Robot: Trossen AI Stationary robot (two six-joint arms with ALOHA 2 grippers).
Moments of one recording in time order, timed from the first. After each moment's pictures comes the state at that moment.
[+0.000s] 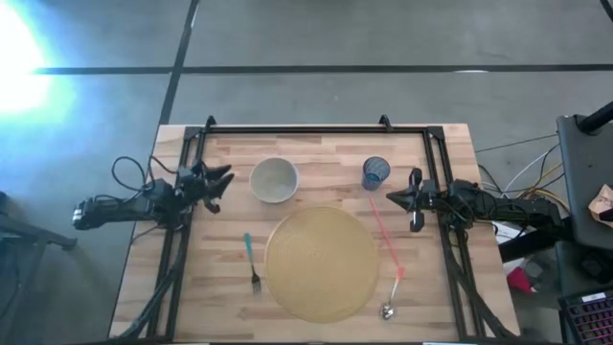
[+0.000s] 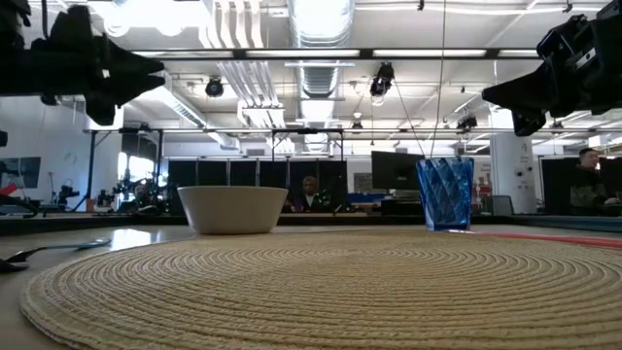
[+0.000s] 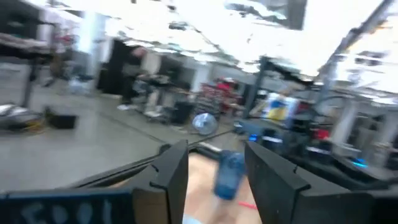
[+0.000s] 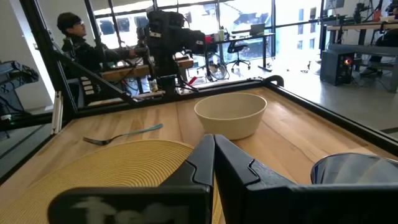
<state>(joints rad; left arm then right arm) 0.04 0.05 0.02 0.24 -0.46 -0.18 -0.07 0.04 0.01 0.02 0.05 0.16</state>
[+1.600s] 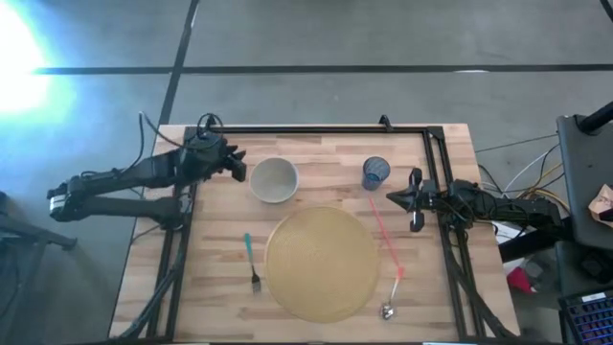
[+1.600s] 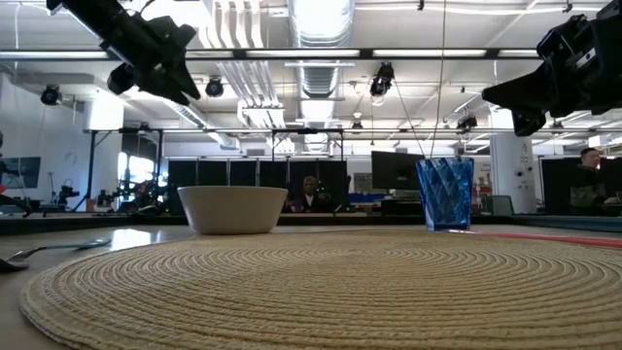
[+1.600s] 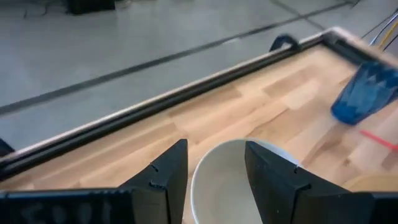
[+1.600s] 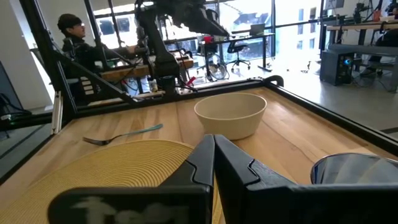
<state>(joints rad) 0.29 0.80 0.75 -0.51 -0.51 -0.47 -0.07 0.04 0.01 0.02 0.05 0.16</state>
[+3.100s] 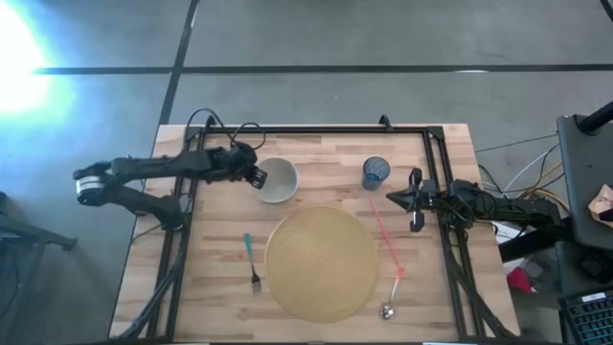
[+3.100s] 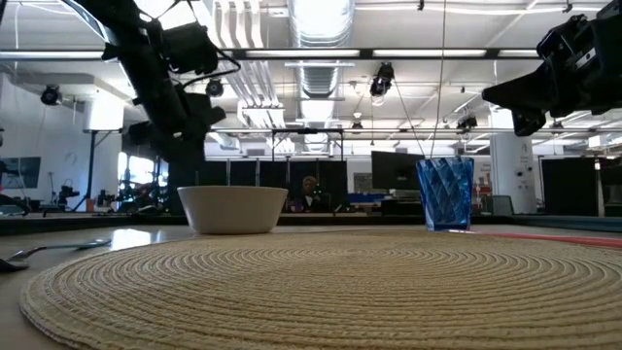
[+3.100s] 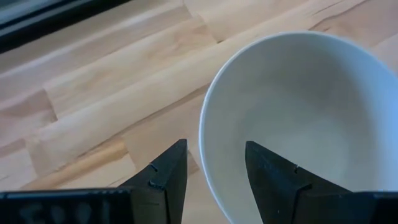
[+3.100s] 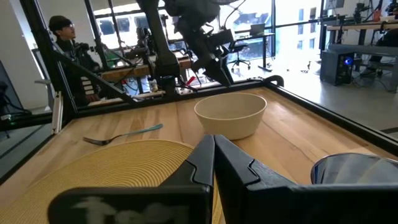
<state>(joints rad) 0.39 1.21 0.75 -0.53 -0.32 -0.61 -0.07 0.04 0.01 0.02 0.05 0.16</state>
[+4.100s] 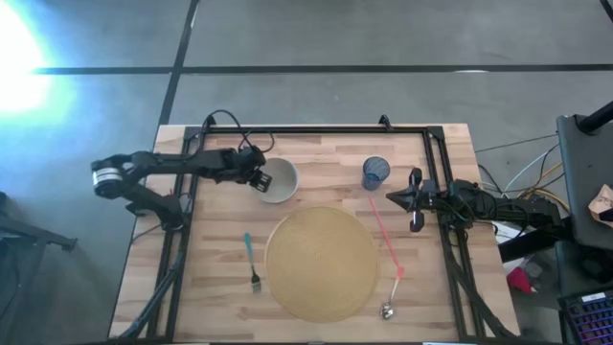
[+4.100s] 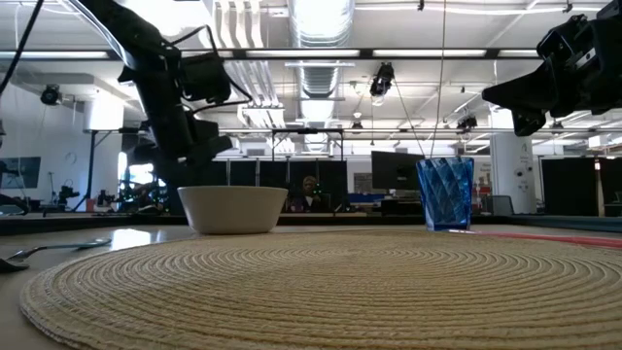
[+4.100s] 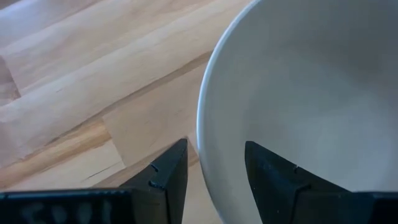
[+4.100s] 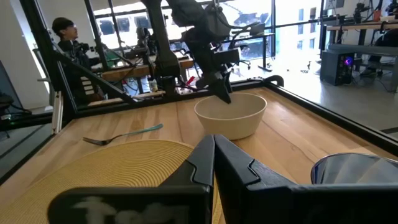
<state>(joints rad) 0.42 1.37 0.75 -0.49 -0.26 -0.61 -0.07 0.04 0.01 0.02 0.05 0.16</state>
